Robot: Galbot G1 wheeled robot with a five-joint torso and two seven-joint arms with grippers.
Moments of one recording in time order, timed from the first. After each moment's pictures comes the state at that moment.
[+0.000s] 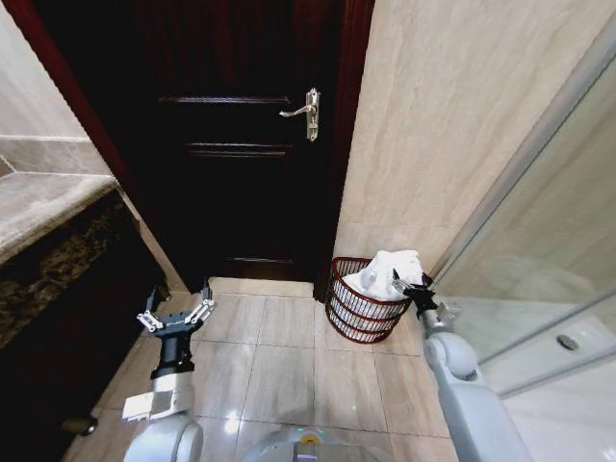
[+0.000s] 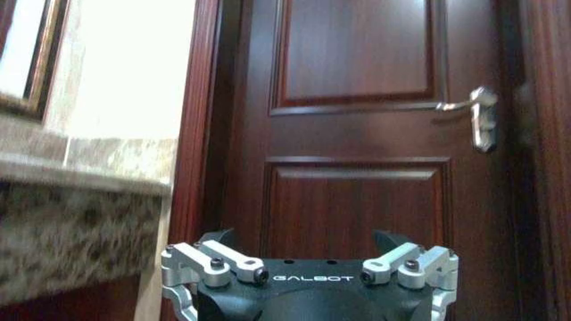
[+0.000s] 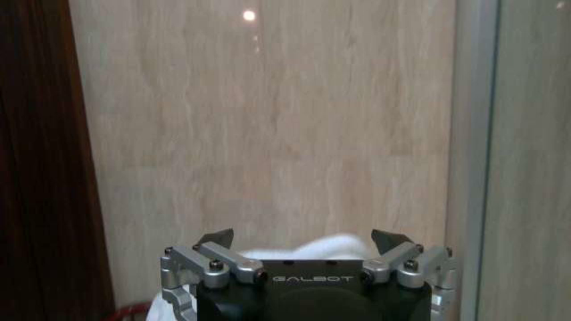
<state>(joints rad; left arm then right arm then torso) 1.78 -1.61 -0.67 -2.33 -0.10 -0.25 -0.11 -1.23 1.25 0.66 1.84 0.39 -0.14 0.05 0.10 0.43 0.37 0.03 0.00</state>
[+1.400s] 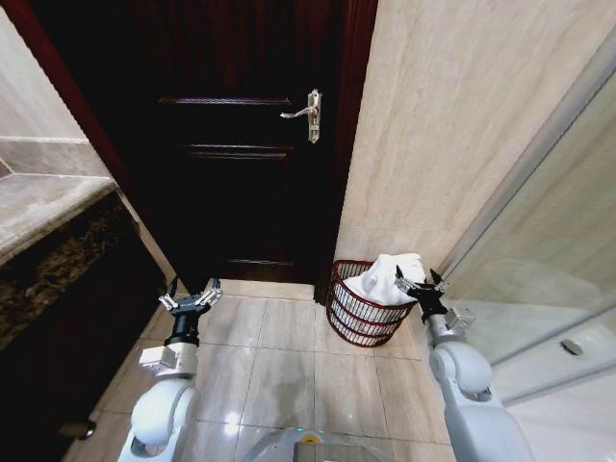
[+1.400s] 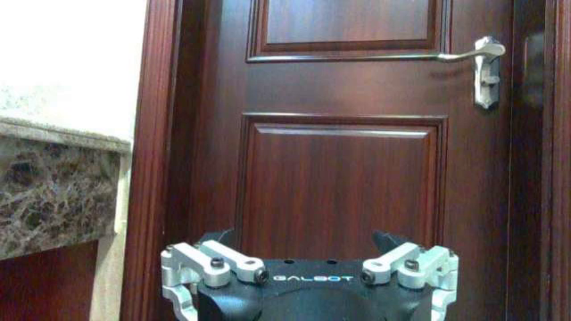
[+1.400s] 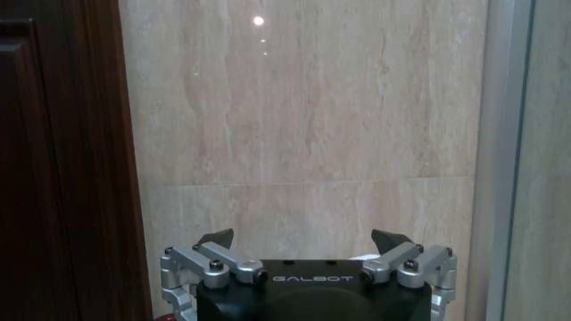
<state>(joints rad) 1.63 -1.41 -0.69 -2.24 -0.25 -0.08 -0.12 -1.33 1.32 0.66 2.02 0.31 -0.21 0.06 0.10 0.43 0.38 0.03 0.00</state>
